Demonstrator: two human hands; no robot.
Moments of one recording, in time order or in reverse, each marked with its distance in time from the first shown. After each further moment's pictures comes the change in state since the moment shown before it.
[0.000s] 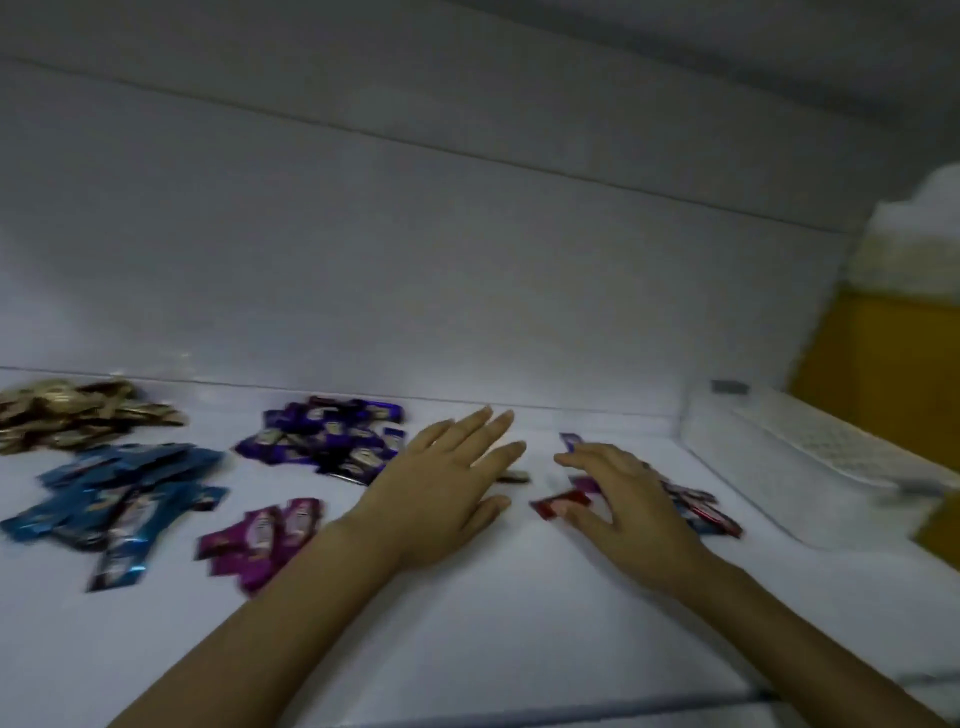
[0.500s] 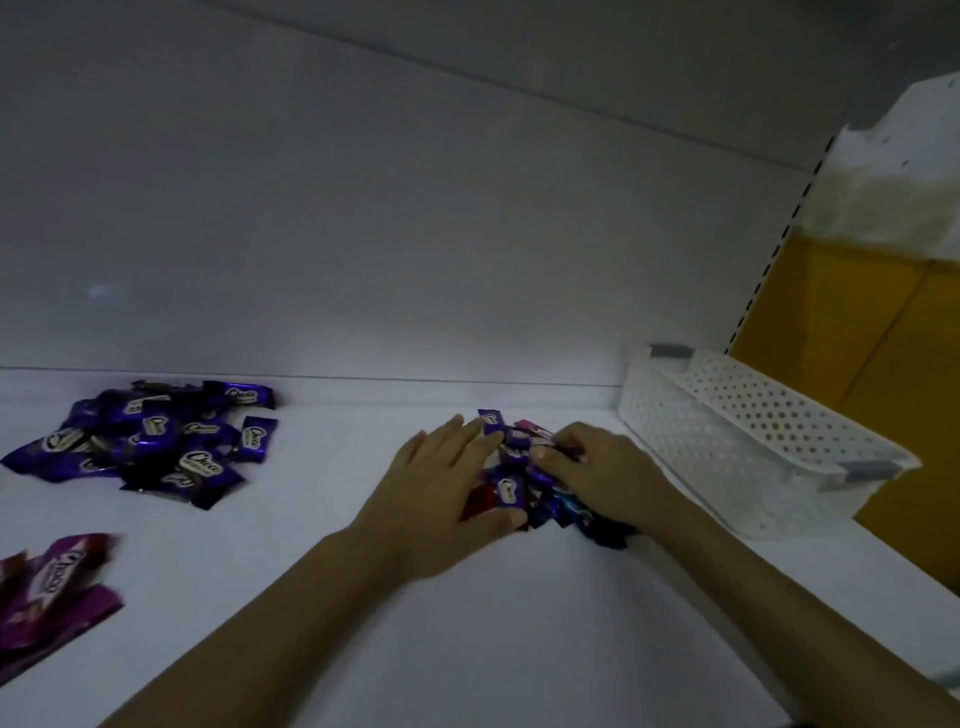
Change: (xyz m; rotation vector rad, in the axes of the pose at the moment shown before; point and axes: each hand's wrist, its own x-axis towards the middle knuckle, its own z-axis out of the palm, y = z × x) left_hand 0.092 0.047 0.089 -0.375 -0.137 -0.167; right_hand 0.045 0.105 -0.010 -0.015 -0.120 0.358
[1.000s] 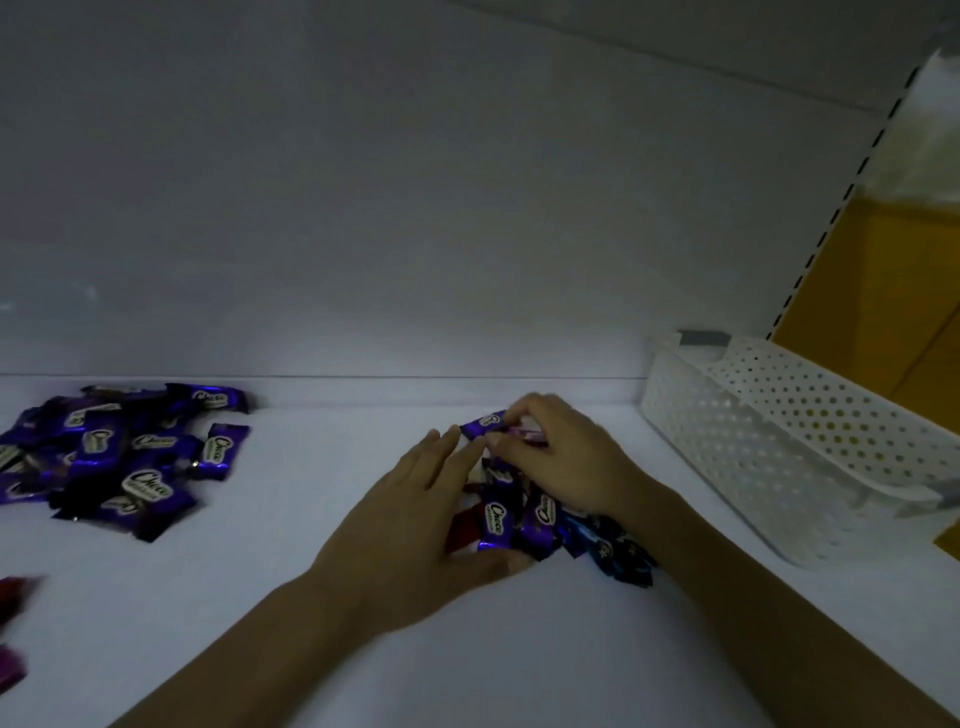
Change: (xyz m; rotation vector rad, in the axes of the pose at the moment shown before) left_hand 0.000 -0.007 0.008 -0.085 0.019 -0.049; right_hand 0.043 -0.015 0.020 0.115 -0.084 -0.247
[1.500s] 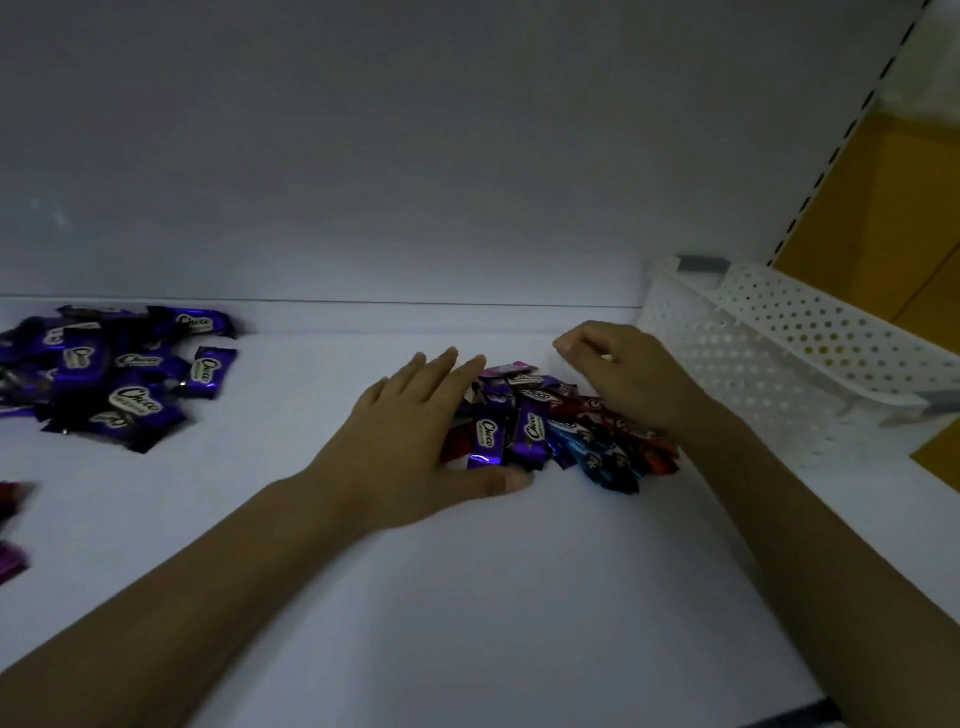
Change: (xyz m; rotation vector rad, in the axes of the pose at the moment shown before) left_hand 0.001 0.005 -0.005 0.043 -0.060 -0.032; right_hand -0.022 0.028 -0.029 0.077 0.128 0.049
